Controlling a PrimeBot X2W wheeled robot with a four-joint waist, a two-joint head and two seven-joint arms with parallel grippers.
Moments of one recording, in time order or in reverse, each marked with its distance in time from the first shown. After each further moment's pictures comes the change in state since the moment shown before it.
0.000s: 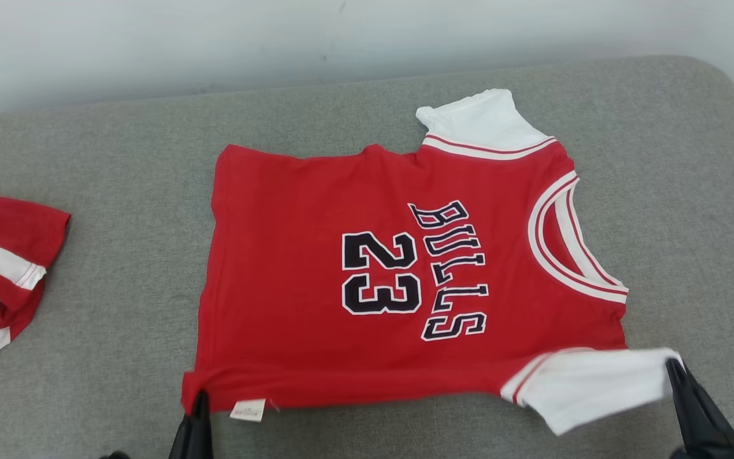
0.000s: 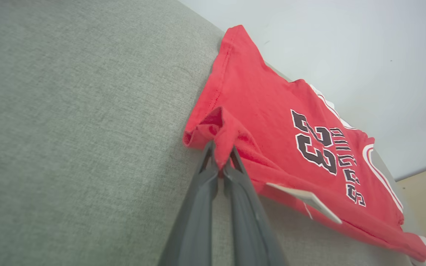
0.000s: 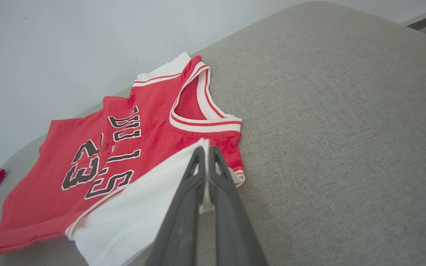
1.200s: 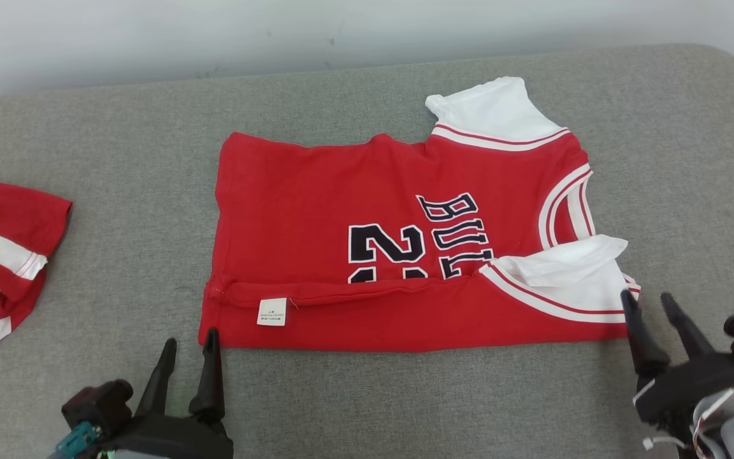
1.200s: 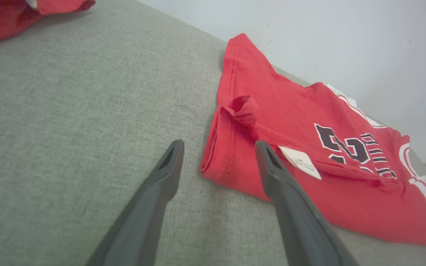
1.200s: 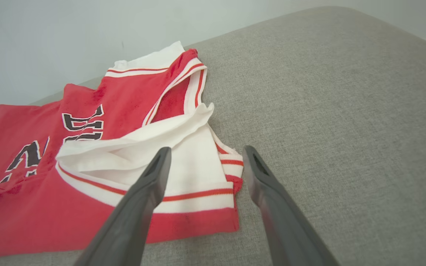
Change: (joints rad) left arm -0.265 0.029 -0.007 0.242 0.081 -0.044 0.006; right arm -0.446 -0.120 0.246 0.508 0.007 0.000 -0.163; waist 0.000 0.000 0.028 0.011
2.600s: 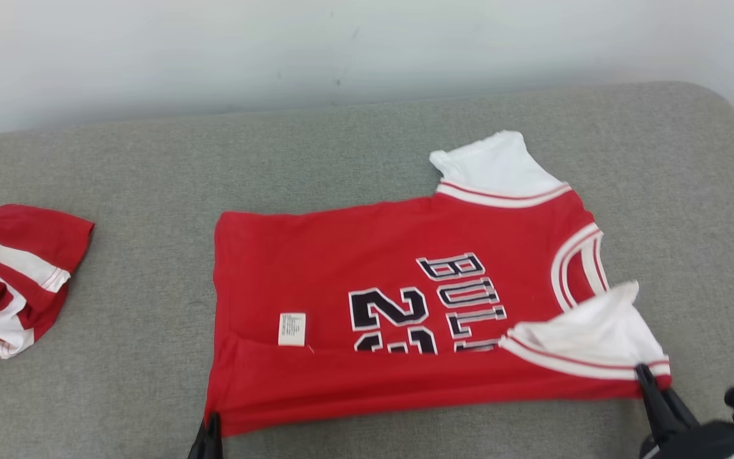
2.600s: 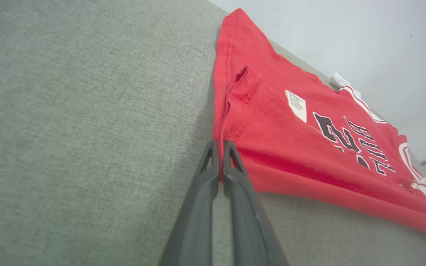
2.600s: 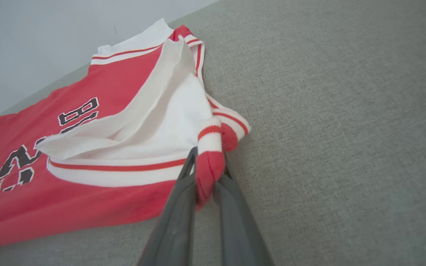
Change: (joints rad) left arm 0.202 -0.077 0.036 -0.049 0.037 -0.007 -0.006; right arm 0.128 0.010 0.020 0.034 0.076 0.000 -0.037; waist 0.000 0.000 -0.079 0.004
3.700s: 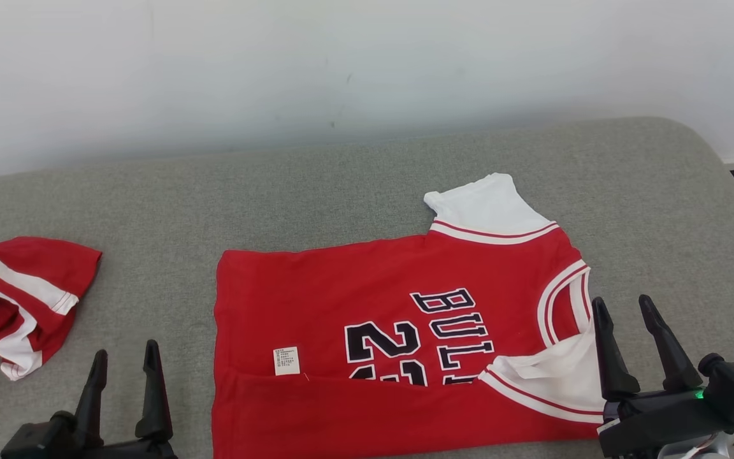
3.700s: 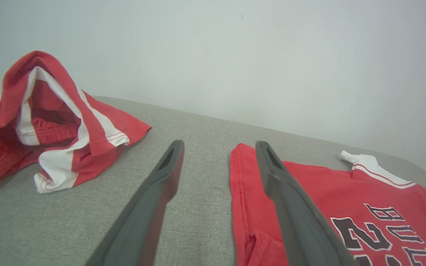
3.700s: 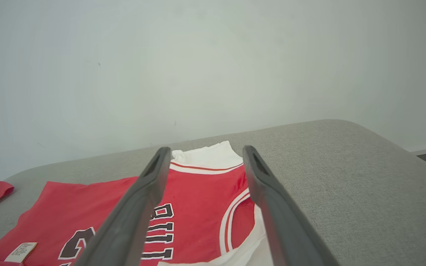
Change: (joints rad) left arm -0.050 0.059 0.169 -0.150 0.224 -0.003 -0.001; right arm 0.047 0.151 -0.111 -0.311 -0.359 0.000 -0.078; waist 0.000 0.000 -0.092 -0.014
